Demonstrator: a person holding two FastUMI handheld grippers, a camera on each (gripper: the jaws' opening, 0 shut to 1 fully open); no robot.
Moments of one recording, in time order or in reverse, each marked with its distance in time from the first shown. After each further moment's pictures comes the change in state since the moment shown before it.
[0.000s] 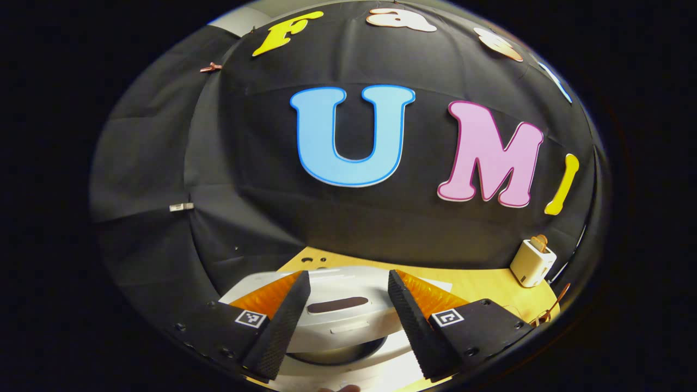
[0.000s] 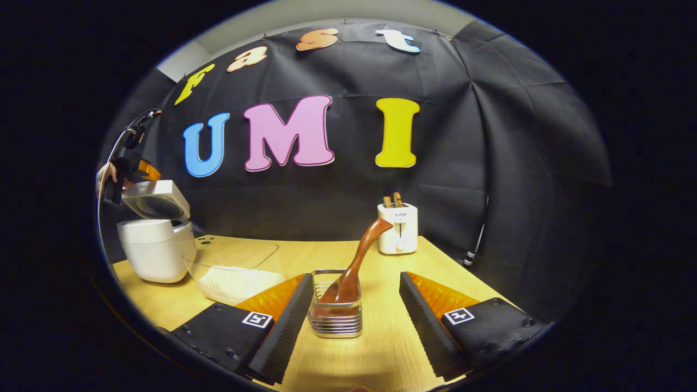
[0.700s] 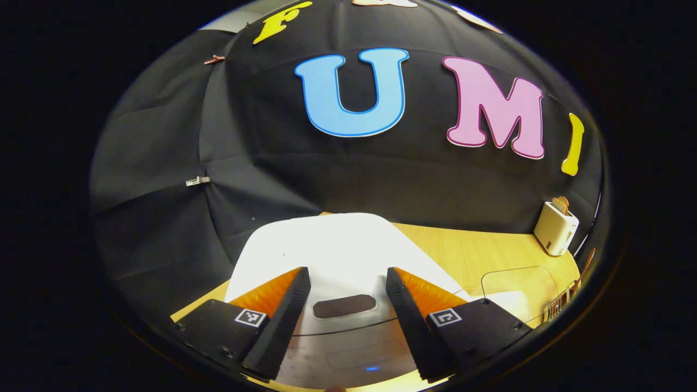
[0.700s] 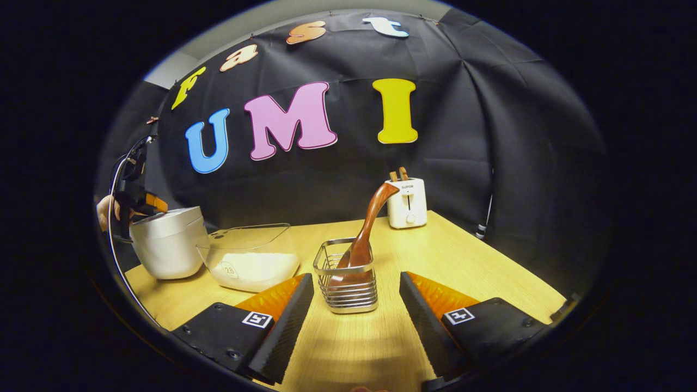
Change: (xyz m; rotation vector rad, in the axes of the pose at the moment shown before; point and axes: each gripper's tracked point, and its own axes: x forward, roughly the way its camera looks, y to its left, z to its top) left arm -0.003 -0.005 -0.082 0.051 0.069 0.087; right arm -0.012 -0.003 -0.043 0.088 0.088 0.009
